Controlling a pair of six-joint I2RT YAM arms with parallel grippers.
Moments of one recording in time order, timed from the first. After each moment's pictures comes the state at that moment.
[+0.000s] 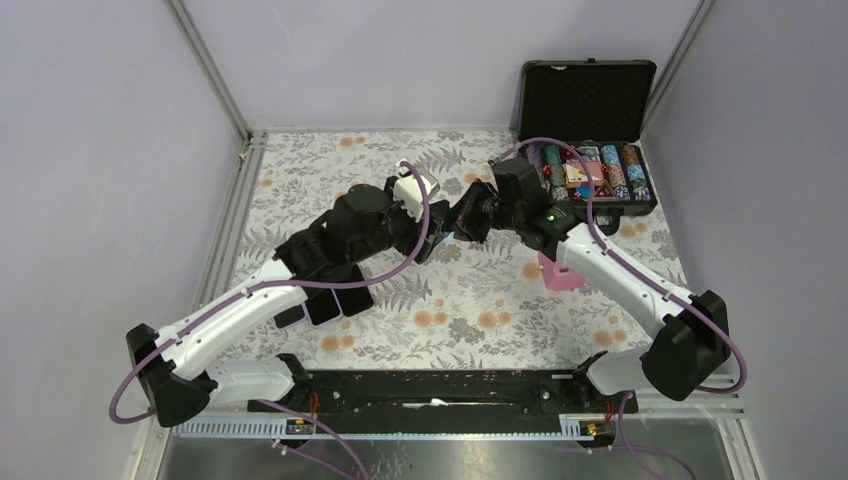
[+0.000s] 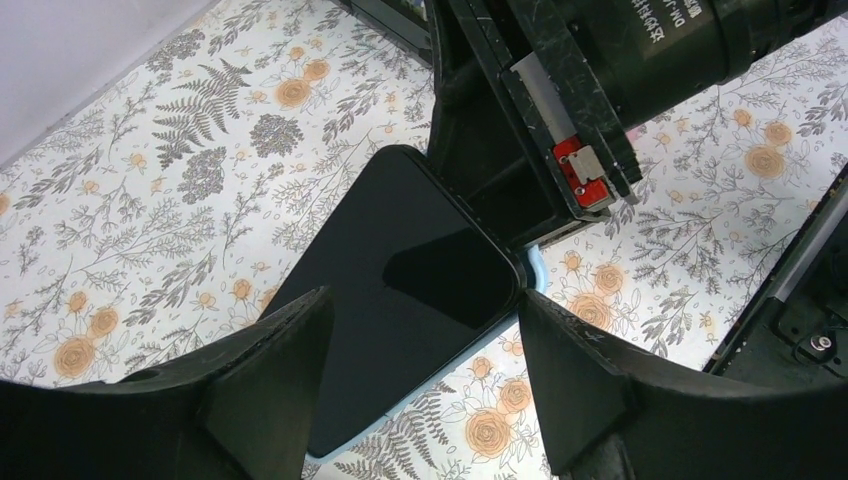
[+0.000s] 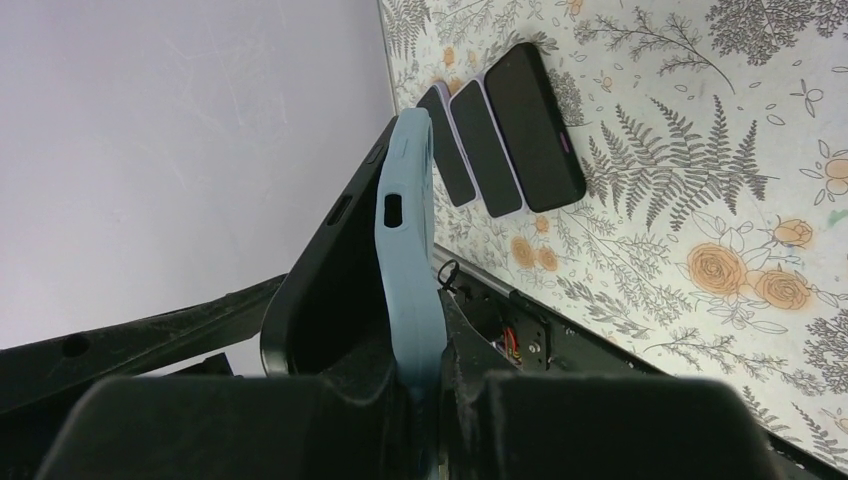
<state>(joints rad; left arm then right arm) -0.87 1.17 1.18 -0.38 -0.04 0.01 0.62 1.39 1.18 -0.37 -0.37 1.20</state>
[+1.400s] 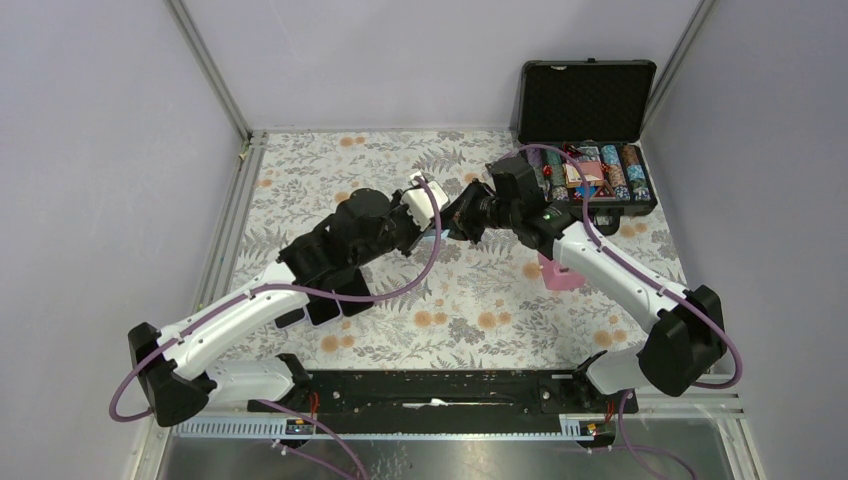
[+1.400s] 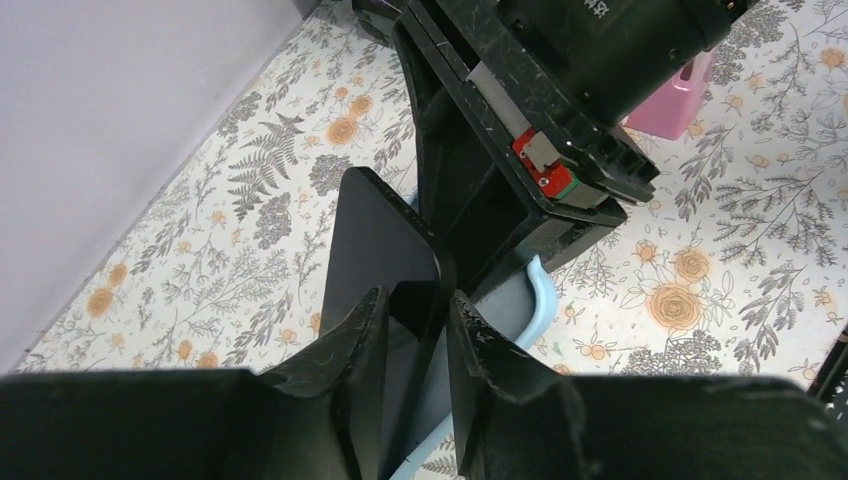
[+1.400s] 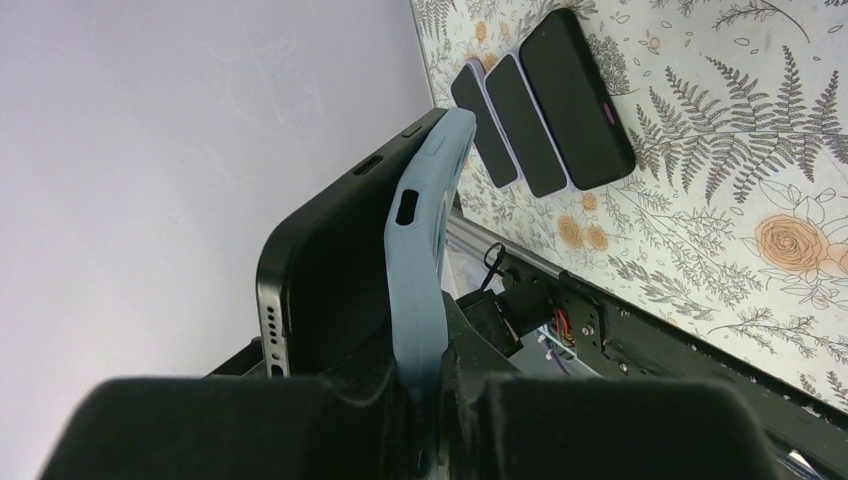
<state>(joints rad) -0.89 1.16 1.15 -0.32 -0.06 0.24 0.62 1.41 1.18 -0.32 -0.44 1.34</state>
